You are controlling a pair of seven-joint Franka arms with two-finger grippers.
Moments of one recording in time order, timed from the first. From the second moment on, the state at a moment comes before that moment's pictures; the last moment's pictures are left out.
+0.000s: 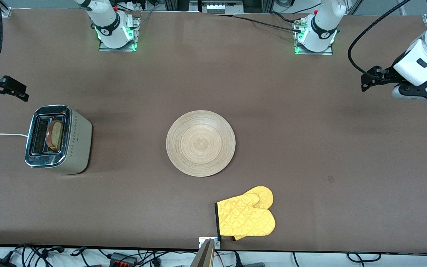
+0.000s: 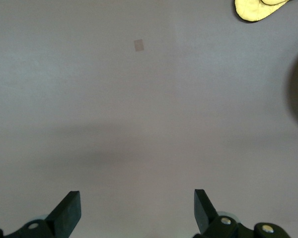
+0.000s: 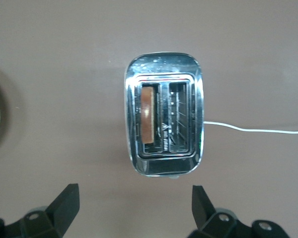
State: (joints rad) left arm -0.04 -0.05 -0.04 -1.72 0.02 1.59 -0.02; right arm -0.02 0.02 -0.04 -1.64 -0.05 1.66 -0.08
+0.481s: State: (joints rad) left arm -0.04 -0.05 -0.04 -1.71 0.02 1.59 -0.02; right arm -0.10 0.03 -0.01 -1.64 0.09 1.67 -0.07
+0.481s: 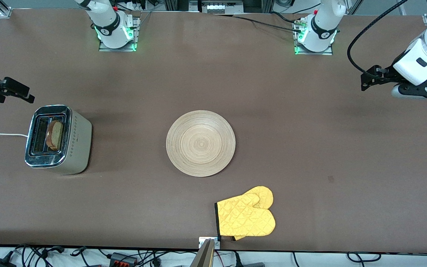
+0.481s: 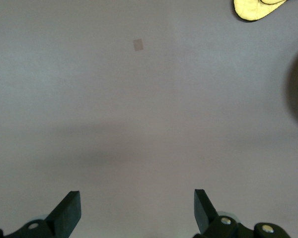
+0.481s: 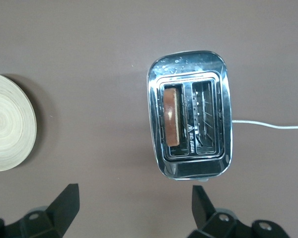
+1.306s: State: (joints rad) left arm -0.04 -0.05 -0.05 -1.70 0.02 1.59 -0.02; right arm -0.11 0.04 0.00 -1.64 0.10 1.66 -0.07
